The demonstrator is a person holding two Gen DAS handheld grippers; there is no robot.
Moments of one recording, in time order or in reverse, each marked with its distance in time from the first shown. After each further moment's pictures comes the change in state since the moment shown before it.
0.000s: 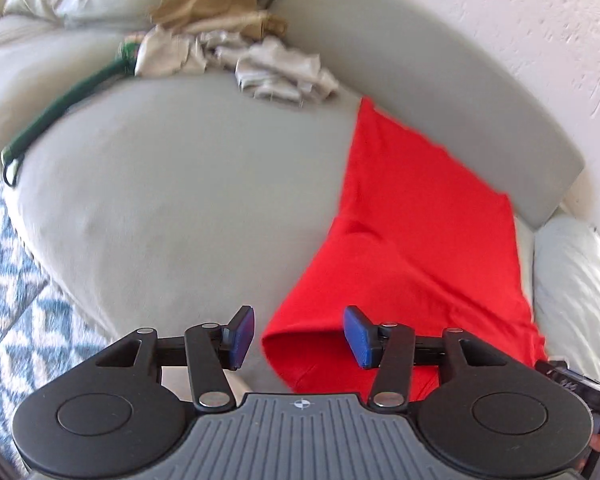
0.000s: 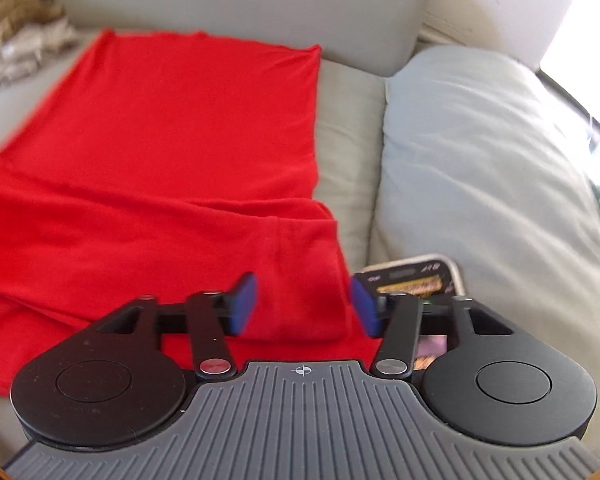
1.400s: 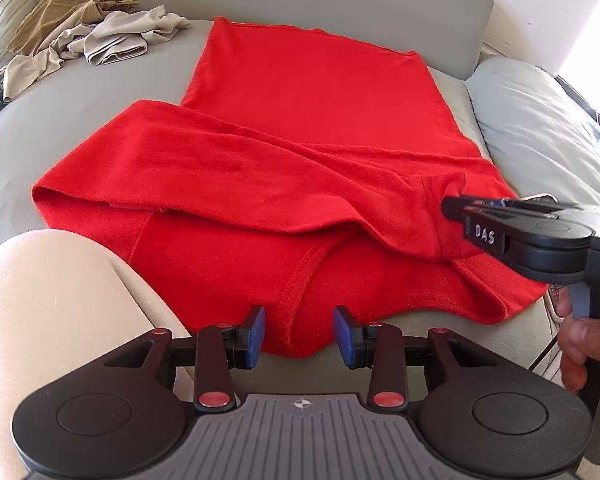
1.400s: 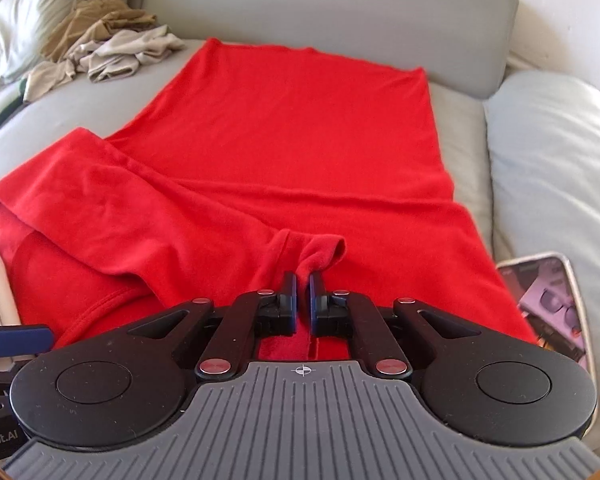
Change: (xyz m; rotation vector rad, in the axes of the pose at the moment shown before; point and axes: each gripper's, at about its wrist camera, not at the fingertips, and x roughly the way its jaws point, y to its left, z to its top) left arm 0.037 -0.108 -0.096 0.355 0.087 -0.050; right arm -0.015 0.078 -0.024 -0.123 -0.093 0.161
